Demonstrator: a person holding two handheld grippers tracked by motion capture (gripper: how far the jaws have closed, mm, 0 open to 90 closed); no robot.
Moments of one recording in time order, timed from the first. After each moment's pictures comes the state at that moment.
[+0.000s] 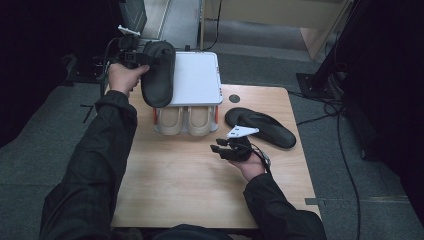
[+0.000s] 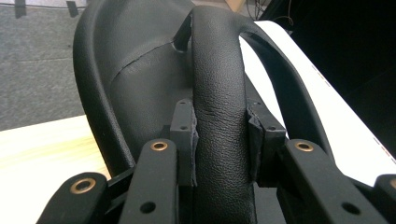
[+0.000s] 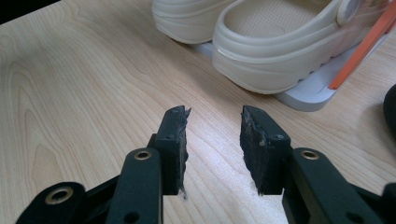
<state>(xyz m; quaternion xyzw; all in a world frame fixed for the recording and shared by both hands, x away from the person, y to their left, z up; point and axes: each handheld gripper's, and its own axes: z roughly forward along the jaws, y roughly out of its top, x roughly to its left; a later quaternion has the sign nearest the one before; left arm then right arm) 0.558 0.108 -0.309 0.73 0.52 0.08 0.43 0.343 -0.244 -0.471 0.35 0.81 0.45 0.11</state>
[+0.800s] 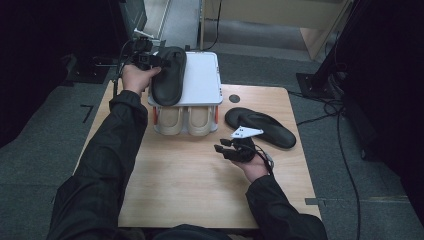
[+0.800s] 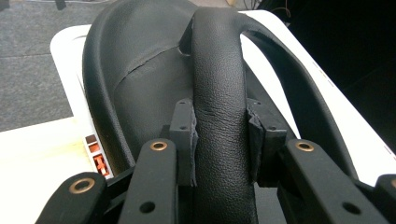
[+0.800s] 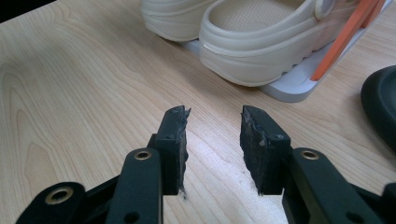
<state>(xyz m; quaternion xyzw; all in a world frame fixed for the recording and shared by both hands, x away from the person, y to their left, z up) 0.571 0.080 -0.324 0.75 0.51 0.07 0.42 0.340 -0.255 -0.471 0.37 0.81 0.45 0.12</state>
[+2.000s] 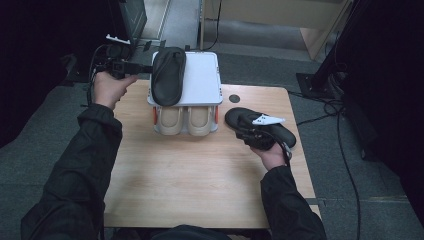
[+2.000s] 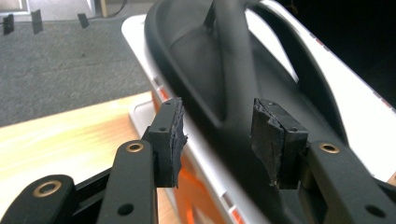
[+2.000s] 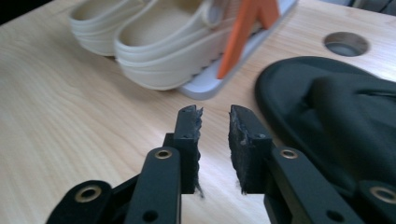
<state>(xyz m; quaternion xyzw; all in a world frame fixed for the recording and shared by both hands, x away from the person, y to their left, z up) 0.511 0.138 -0.310 0.75 0.49 0.12 0.42 0.370 -0.320 -0.458 0.42 0.78 0.44 0.14</state>
